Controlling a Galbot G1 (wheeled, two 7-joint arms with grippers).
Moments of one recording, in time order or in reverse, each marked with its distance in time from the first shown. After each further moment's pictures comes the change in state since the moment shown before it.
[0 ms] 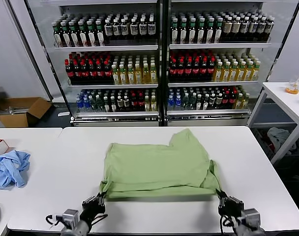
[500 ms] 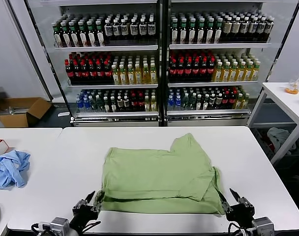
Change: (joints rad) left arm 0.075 0.049 -0.077 -0.112 -0.001 0.002 -0.023; right arm 0.048 -0.053 0.055 0.064 0.048 0.000 0.014
